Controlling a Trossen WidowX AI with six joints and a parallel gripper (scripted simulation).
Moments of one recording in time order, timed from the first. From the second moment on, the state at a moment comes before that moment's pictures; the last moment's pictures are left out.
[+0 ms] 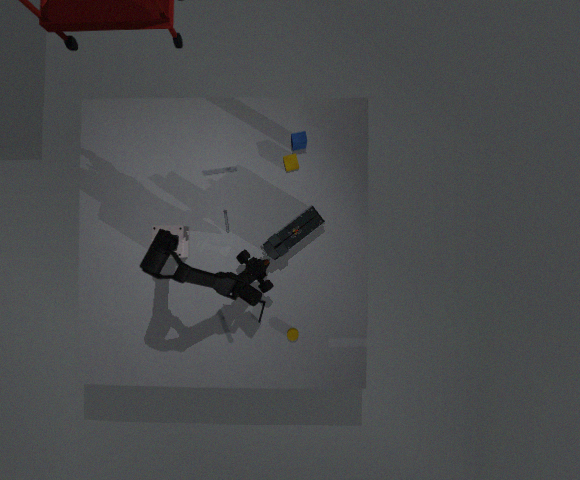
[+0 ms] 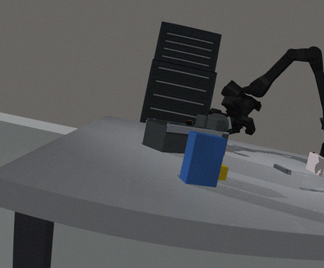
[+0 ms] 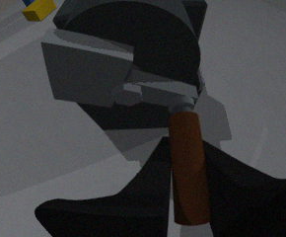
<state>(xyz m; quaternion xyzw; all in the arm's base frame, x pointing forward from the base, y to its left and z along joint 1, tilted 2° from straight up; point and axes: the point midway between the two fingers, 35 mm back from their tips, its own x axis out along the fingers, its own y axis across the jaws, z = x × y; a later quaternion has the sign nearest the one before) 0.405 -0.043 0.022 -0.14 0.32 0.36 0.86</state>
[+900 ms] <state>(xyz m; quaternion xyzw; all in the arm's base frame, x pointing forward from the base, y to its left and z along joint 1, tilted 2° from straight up) 0.404 -0.042 0.020 -0.15 0.32 0.36 0.86</state>
